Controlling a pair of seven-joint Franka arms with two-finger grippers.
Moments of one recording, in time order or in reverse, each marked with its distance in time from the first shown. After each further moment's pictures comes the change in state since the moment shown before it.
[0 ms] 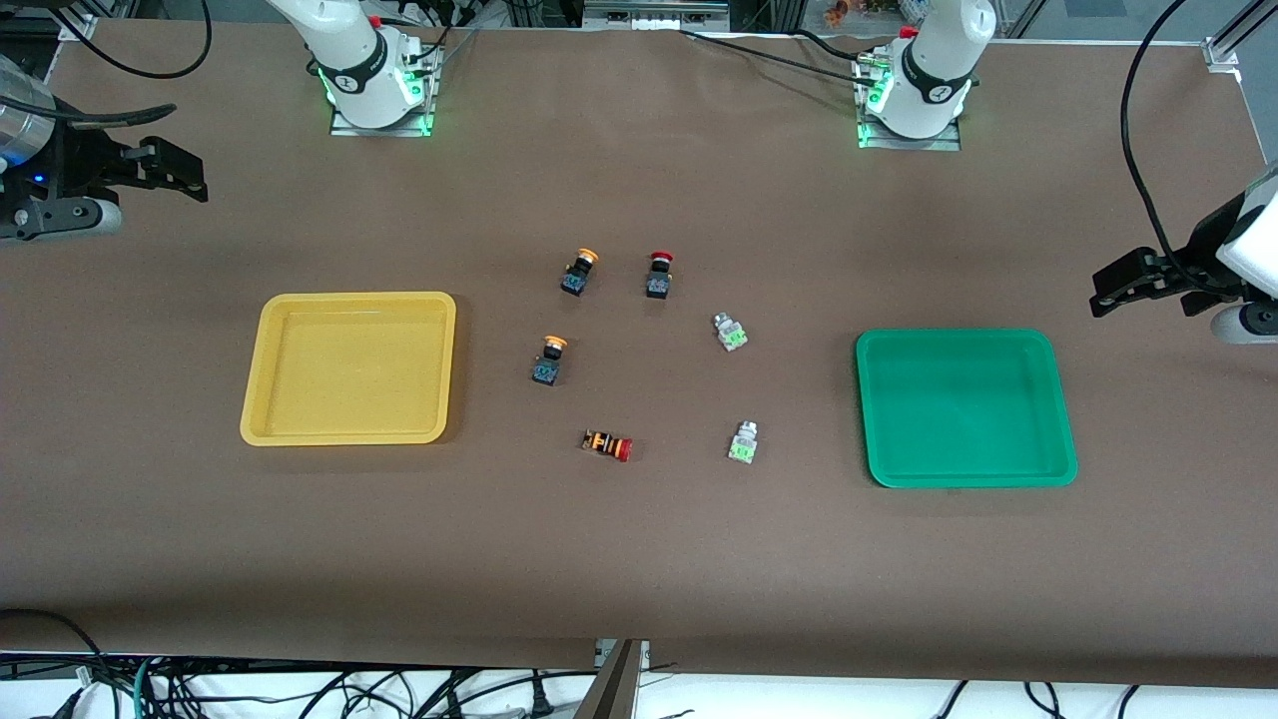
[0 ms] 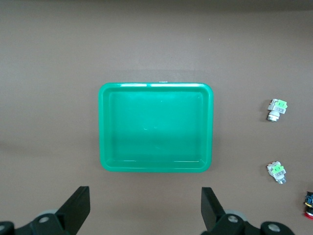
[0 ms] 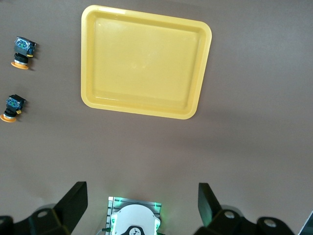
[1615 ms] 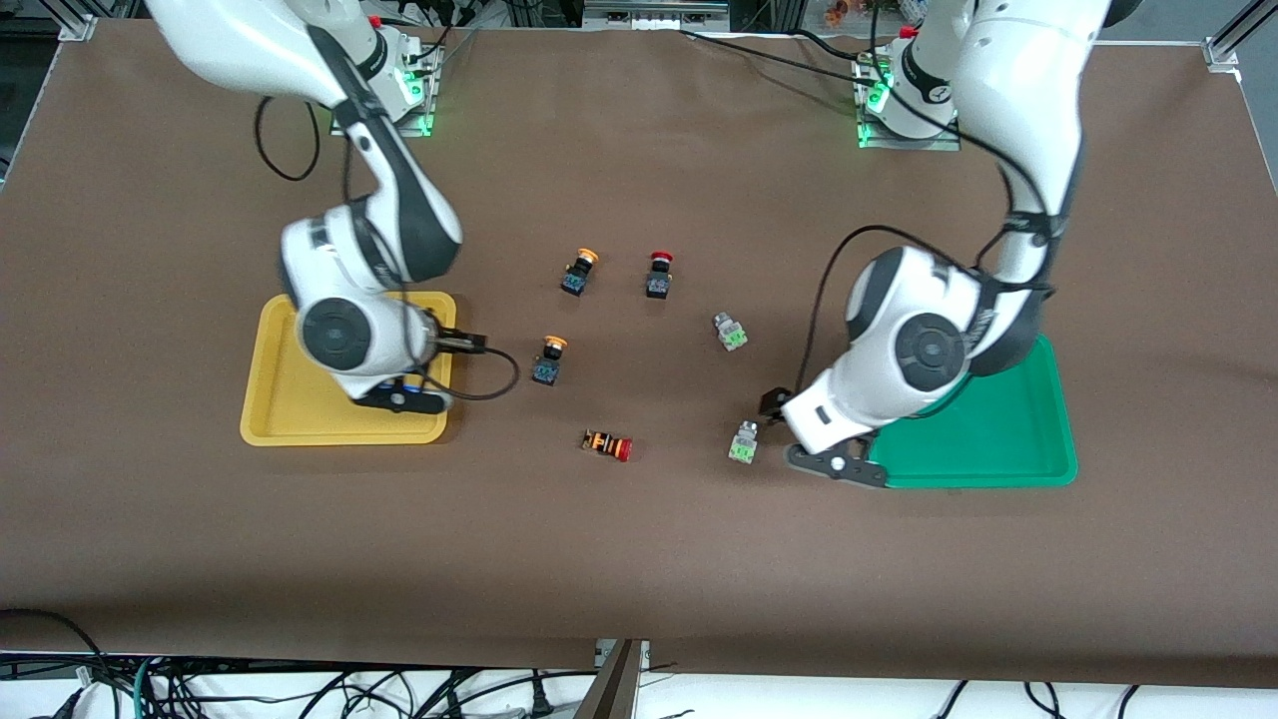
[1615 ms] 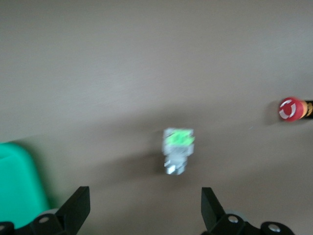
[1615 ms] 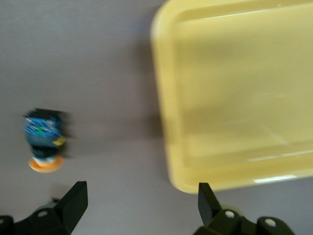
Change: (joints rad) left arm -0.376 0.542 -0.019 0.021 -0.141 0.574 -0.059; right arm 0.353 0.576 0.014 -0.014 0.098 0.497 0.640
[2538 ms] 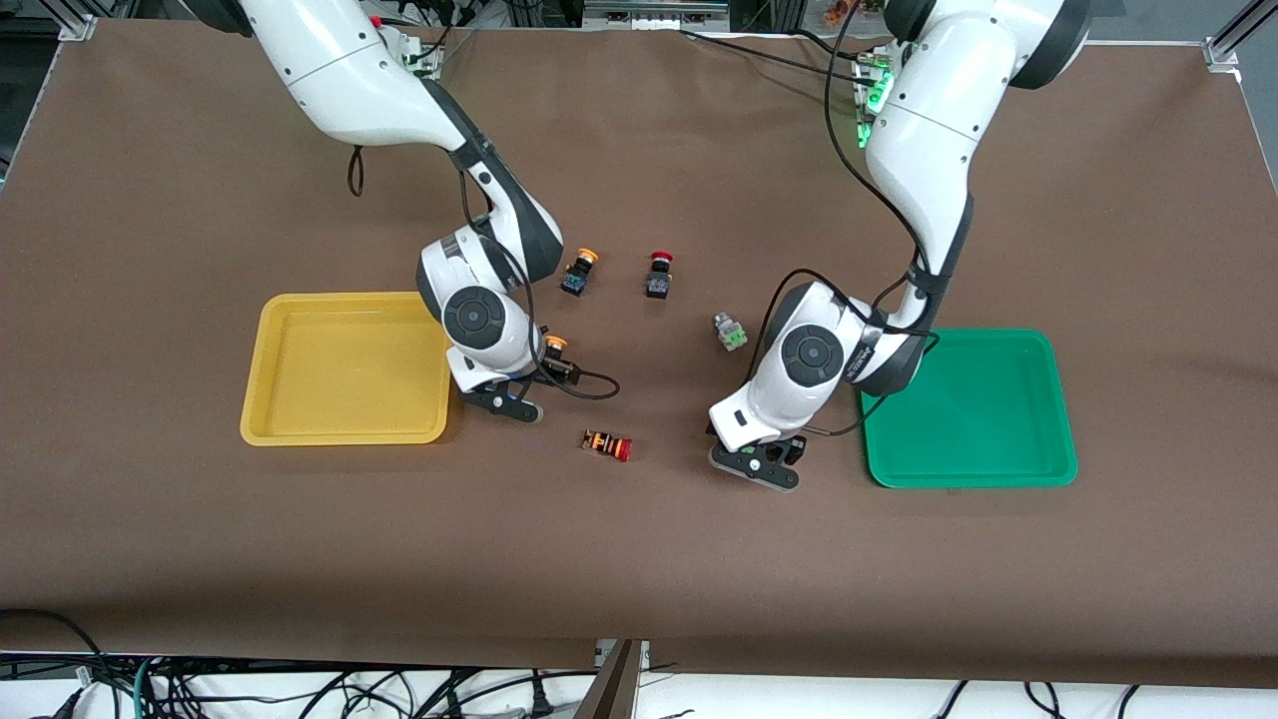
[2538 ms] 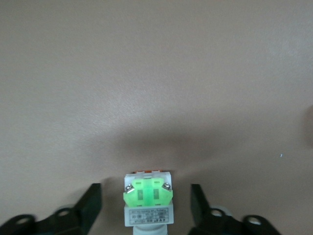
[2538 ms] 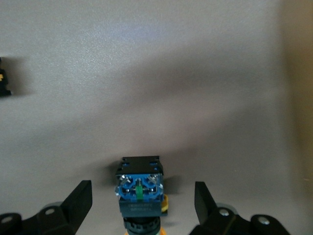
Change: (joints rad) left arm -0.084 0.192 0.015 0.004 0.114 0.271 -0.019; right arm 0.142 0.169 0.000 0.002 0.008 0.376 0.284
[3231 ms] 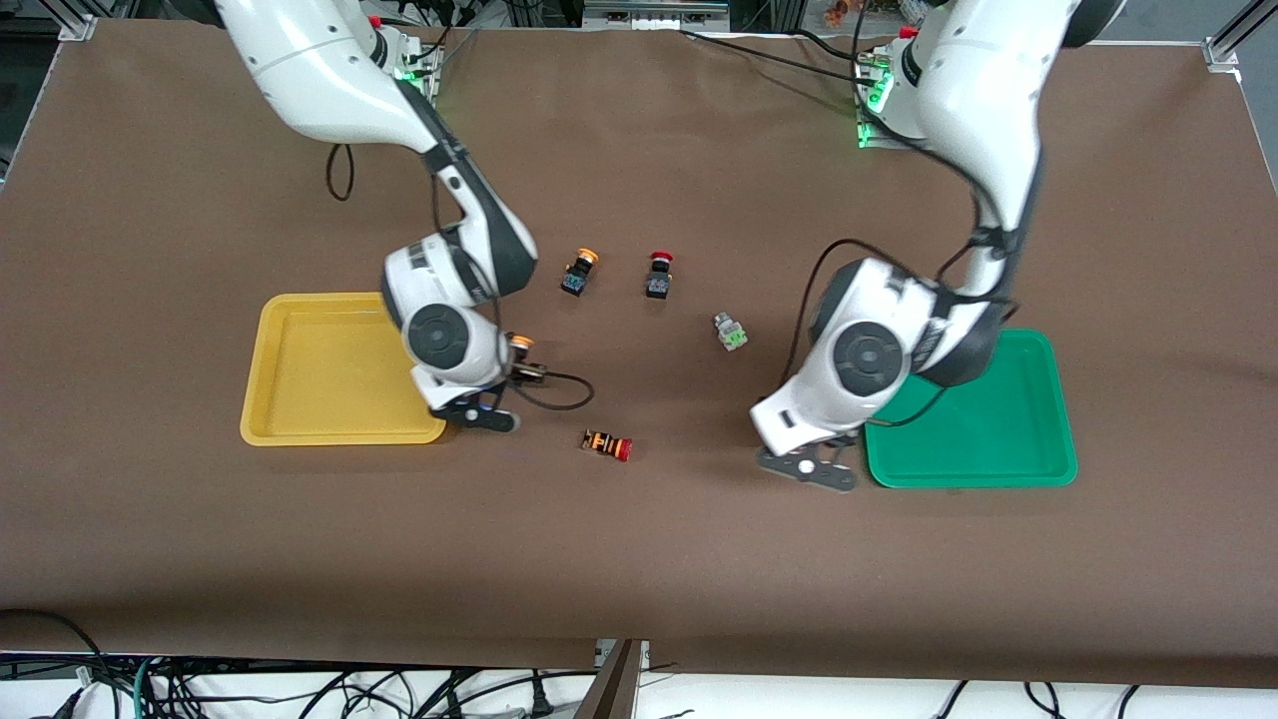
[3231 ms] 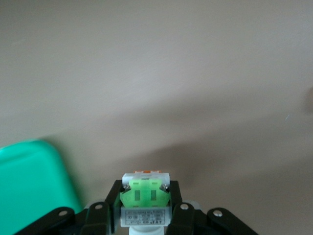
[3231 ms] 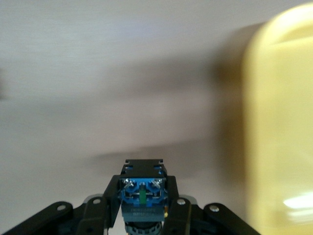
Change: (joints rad) left arm 0.076 -0.210 0.046 0.065 0.002 -0.485 0.031; right arm -0.076 -0.066 -0.062 0.040 -0.002 -0.240 -0.304
